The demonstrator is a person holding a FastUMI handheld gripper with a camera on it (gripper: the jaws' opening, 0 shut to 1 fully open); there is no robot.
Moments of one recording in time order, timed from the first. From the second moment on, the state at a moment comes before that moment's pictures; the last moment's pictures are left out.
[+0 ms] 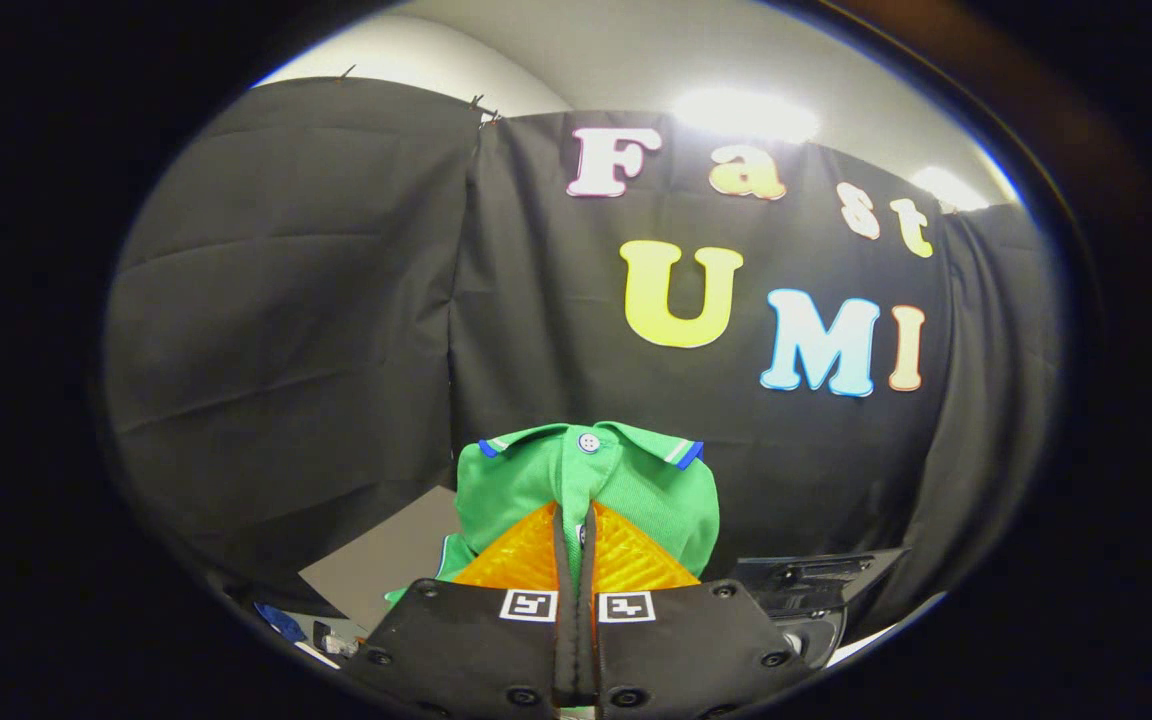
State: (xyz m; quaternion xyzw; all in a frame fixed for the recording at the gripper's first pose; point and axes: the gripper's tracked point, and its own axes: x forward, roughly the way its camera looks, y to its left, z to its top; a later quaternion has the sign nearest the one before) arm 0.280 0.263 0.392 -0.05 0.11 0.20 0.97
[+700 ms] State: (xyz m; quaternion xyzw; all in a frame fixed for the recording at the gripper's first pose) arm 0.281 0.086 0.450 -0.04 0.07 0.09 0.99
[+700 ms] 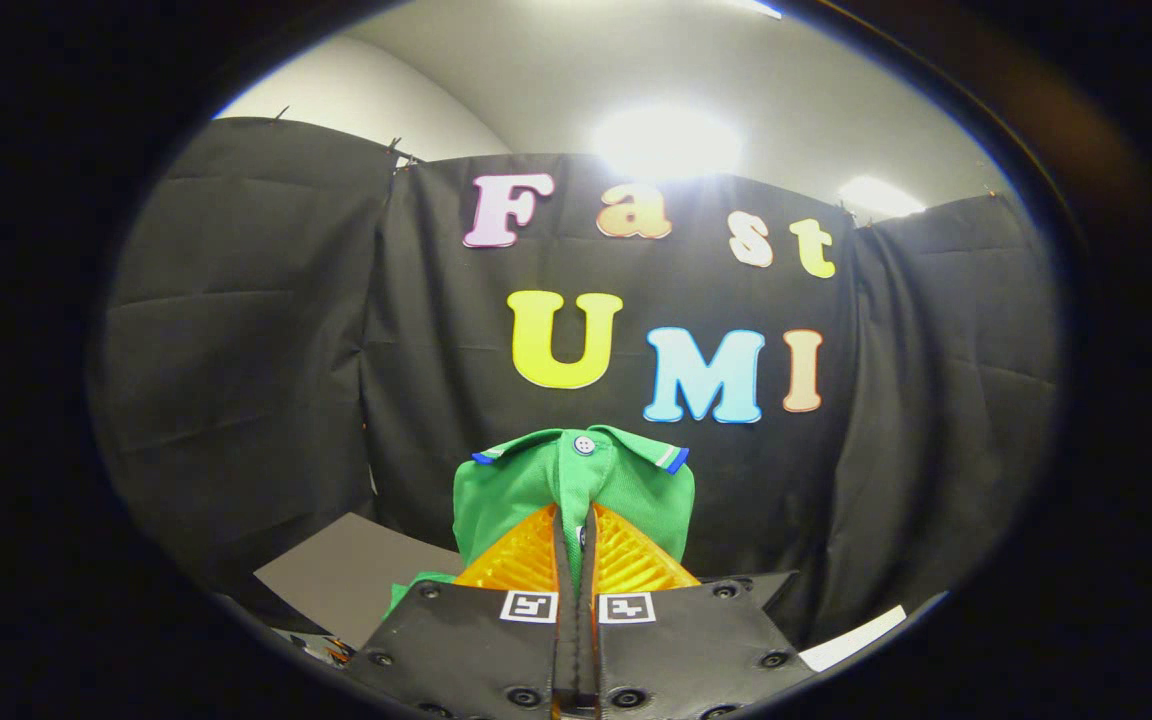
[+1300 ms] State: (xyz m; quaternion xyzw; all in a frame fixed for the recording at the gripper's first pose) arm 0.305 -0.026 0.427 -0.02 0.08 0.03 1.00
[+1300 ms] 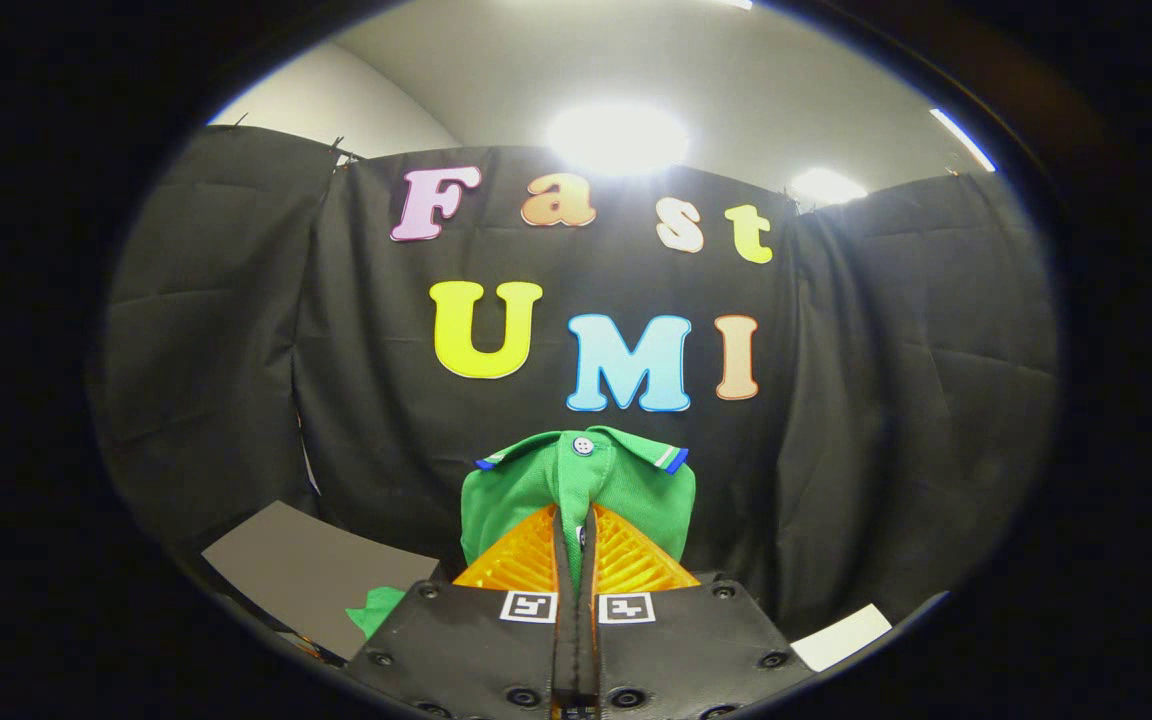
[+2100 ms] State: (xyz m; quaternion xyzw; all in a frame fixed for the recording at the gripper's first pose) arm 0.350 -0.110 0.328 0.02 0.09 0.03 0.99
